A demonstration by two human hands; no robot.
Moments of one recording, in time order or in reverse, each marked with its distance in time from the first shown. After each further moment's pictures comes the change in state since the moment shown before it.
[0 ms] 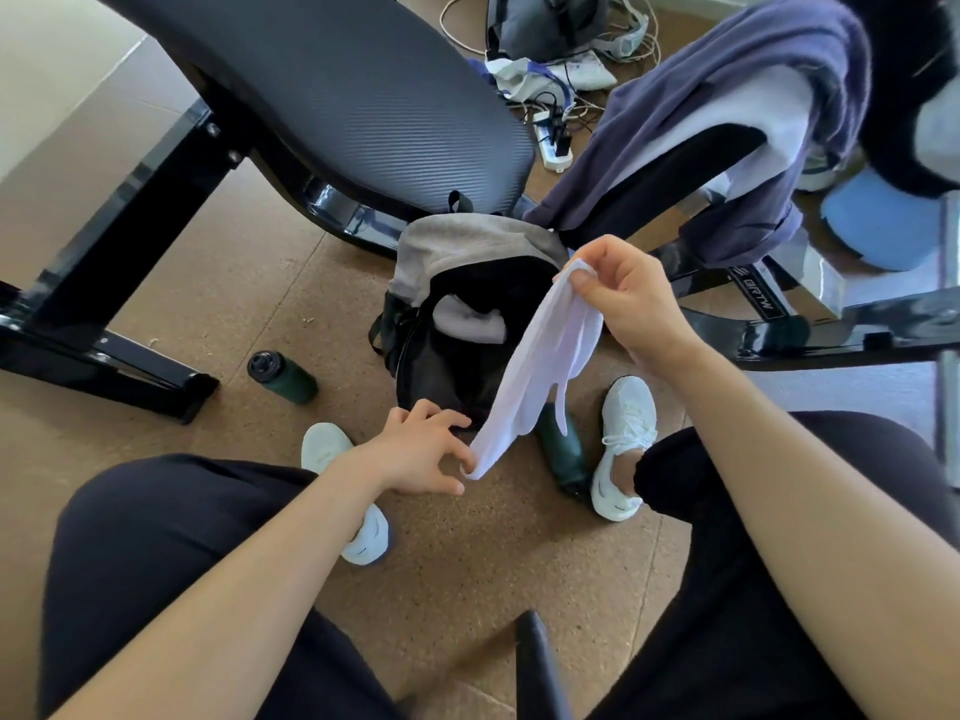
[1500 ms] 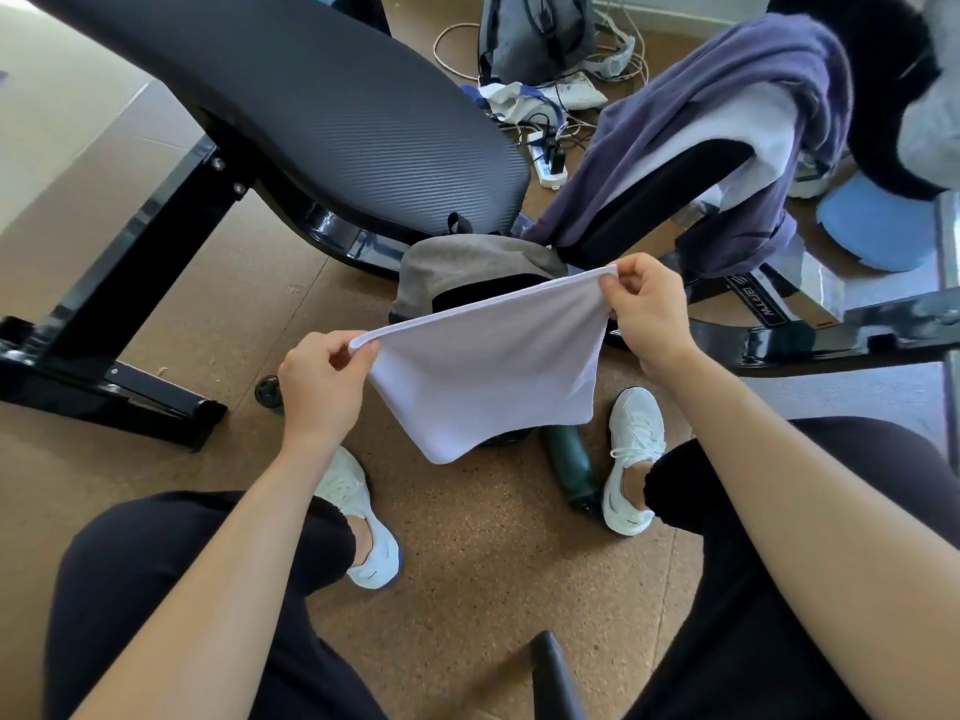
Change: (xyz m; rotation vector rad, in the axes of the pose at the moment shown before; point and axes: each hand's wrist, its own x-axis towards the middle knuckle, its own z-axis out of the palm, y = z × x) left_hand -0.038 -0.037 -0.062 -0.642 1.143 -0.404; right_hand 0.014 0.022 -0.002 -0.092 0.346 0.192
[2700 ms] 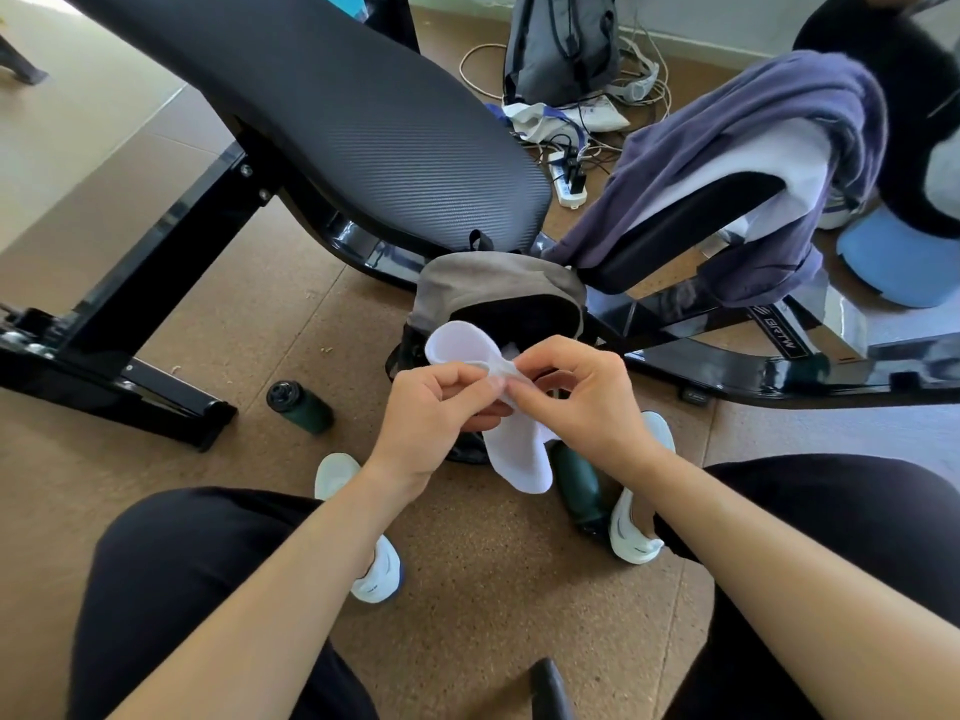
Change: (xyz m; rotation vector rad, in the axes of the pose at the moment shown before) left_hand -0.041 0.067 0.018 -0.684 -0.452 -0.158; right_hand -0.092 -0.045 0.035 0.111 -0.399 -0.395
